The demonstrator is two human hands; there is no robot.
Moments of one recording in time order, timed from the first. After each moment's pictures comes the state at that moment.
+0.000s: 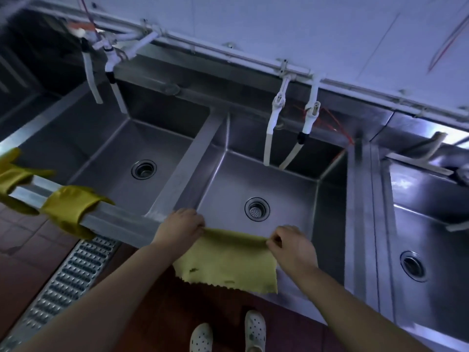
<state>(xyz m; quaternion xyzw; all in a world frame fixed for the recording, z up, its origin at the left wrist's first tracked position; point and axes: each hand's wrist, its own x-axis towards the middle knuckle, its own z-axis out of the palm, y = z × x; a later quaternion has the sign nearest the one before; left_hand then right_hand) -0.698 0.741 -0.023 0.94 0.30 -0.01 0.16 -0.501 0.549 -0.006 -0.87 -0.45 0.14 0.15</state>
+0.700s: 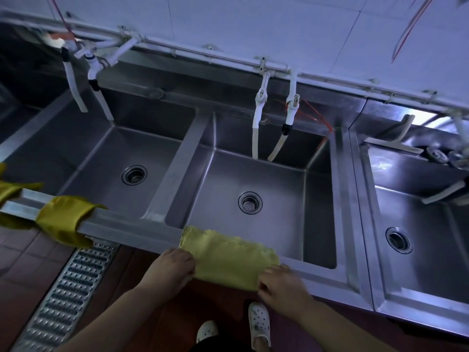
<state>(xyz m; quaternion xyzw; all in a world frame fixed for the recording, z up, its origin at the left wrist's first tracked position) -0.771 0.688 -0.040 0.97 0.14 -0.07 0.17 -0.564 0.476 -0.048 -0.78 -0.61 0.15 0.07</state>
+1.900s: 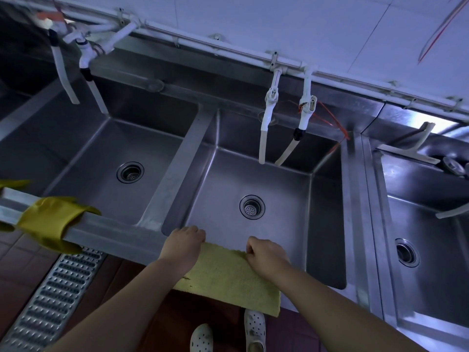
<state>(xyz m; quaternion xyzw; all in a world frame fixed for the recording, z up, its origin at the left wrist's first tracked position) -0.689 0.733 -0.057 0.93 0.32 -0.08 0.14 -0.531 0.585 -0.041 -0.84 -0.47 0.29 0.03</state>
